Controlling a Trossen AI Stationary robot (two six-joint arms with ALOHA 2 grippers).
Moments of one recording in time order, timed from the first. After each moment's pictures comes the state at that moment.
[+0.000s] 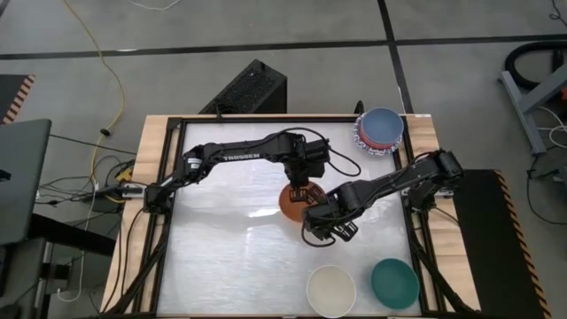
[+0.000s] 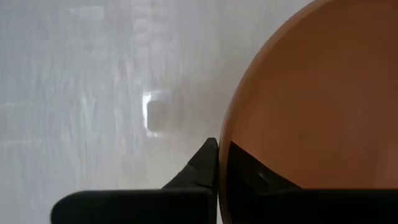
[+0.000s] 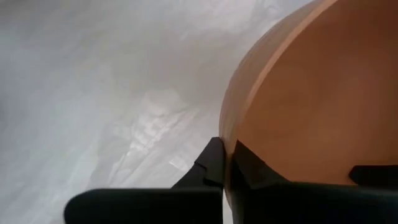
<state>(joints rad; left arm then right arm) 0.12 2.31 2.32 -1.22 0.12 0.12 0.30 1.69 1.50 -1.17 0.24 -0.53</state>
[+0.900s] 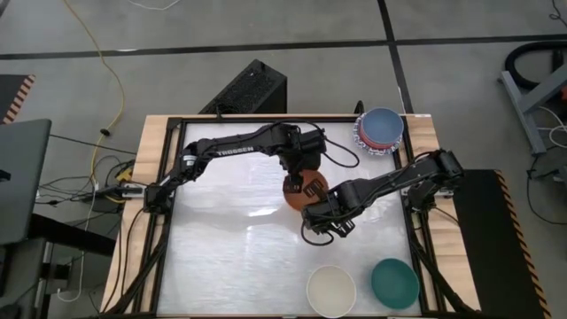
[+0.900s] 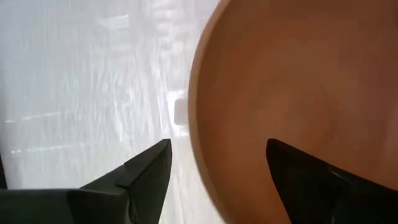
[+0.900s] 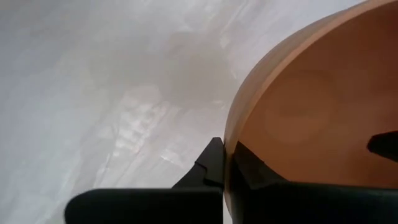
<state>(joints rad) 0.16 2.27 2.36 -1.28 0.02 0.25 0.30 1.69 1.50 -1.15 0.31 -0.44</state>
